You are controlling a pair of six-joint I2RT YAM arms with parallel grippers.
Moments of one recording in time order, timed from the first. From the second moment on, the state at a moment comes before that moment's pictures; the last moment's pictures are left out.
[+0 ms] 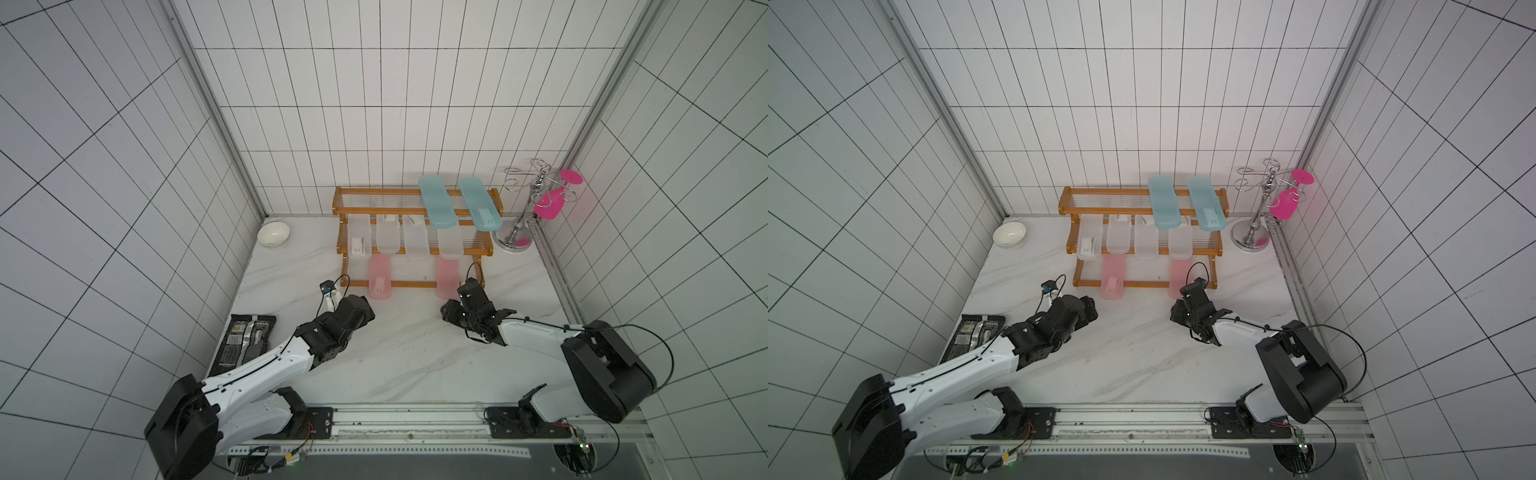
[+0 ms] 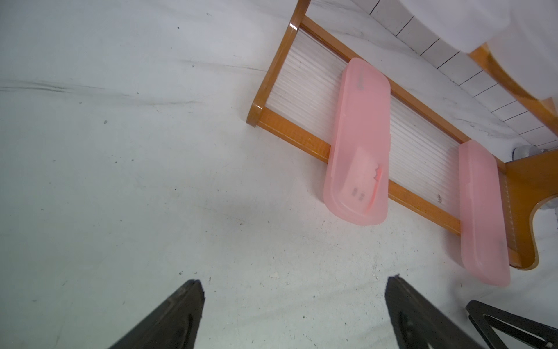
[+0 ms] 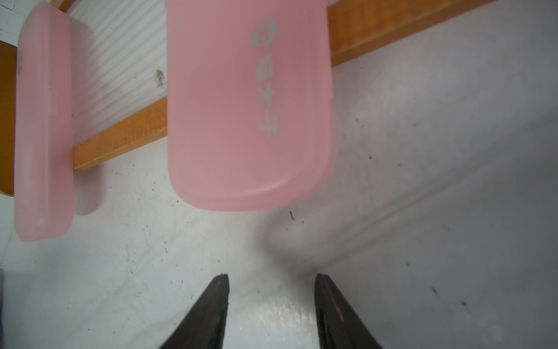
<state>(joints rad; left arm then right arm) -0.75 1.07 0.59 -0.36 -0.48 -1.04 0.63 1.47 0.58 0.02 0.02 0.80</state>
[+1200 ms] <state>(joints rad) -0.74 0.89 0.55 -0.45 -0.56 -0.99 0.50 1.43 0.65 -0.11 0.02 0.68</state>
